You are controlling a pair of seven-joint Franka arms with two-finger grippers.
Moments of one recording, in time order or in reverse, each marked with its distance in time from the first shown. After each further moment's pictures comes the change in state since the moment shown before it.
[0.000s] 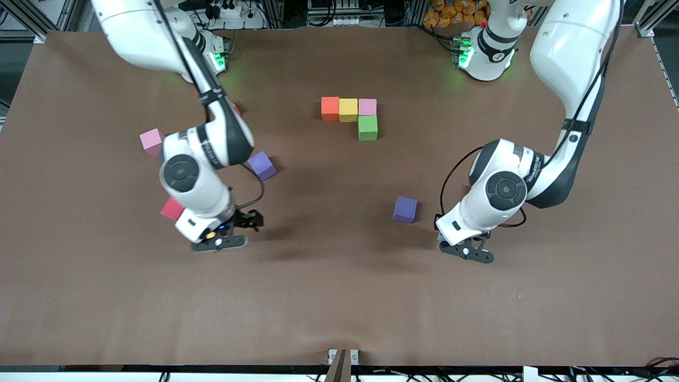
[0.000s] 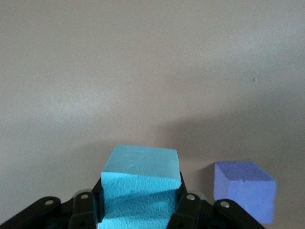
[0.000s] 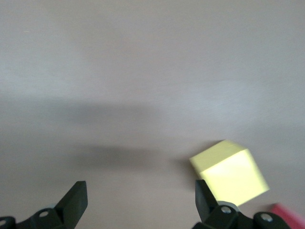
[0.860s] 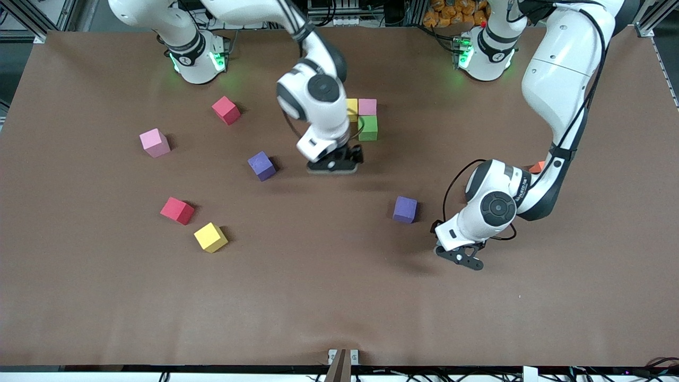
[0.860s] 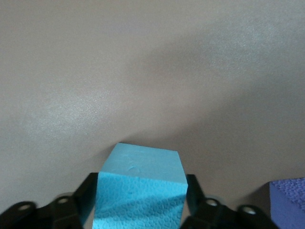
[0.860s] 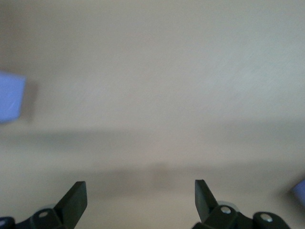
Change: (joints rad) left arm 0.004 0.160 0.052 -0.027 0.011 0.183 0.174; right arm 0.457 -0.006 -0.001 -0.079 0.000 0.090 0.668
